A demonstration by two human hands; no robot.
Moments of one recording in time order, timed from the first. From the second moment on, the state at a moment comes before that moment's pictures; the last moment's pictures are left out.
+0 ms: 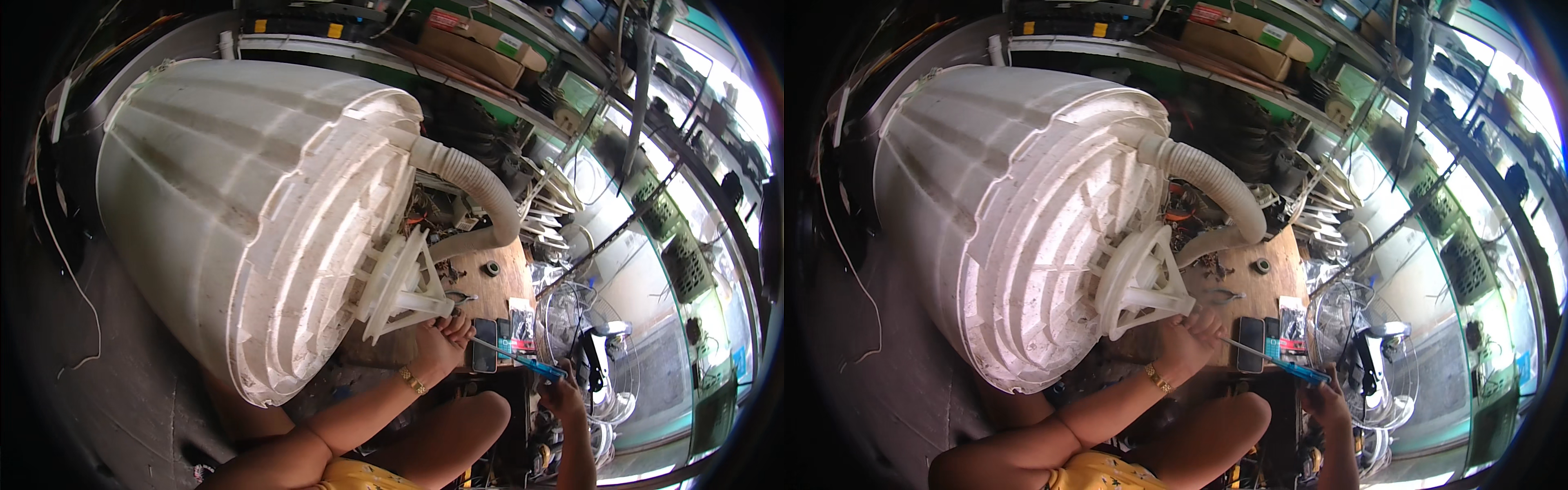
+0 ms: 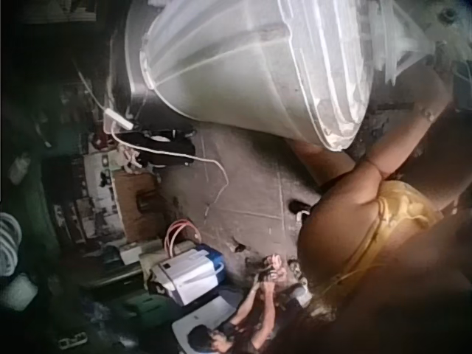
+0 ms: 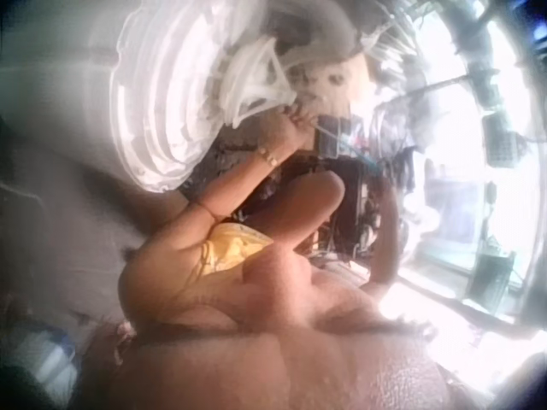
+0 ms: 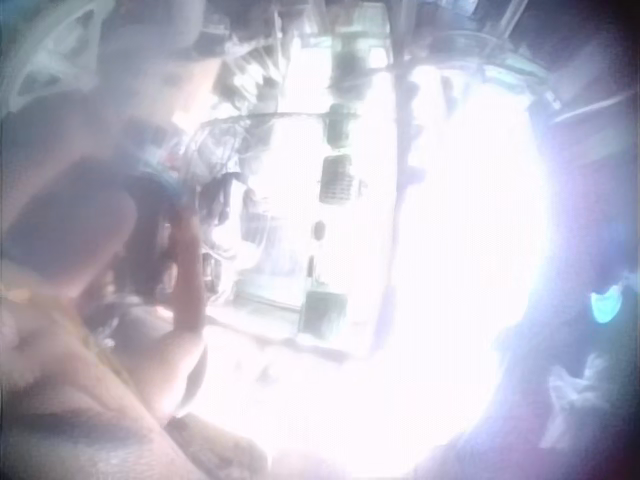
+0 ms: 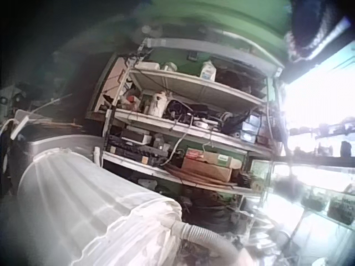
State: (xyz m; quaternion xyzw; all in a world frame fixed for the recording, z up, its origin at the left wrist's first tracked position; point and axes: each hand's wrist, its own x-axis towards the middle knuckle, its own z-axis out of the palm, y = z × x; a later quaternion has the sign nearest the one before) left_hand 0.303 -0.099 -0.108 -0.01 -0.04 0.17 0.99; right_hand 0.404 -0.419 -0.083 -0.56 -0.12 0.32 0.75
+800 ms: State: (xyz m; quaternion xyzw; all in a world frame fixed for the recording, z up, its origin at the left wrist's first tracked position) left_hand 0.306 -0.093 -0.102 -0.05 0.04 0.19 0.98; right_hand 0.439 -0.440 -0.104 -0.53 -0.11 0.47 0.70
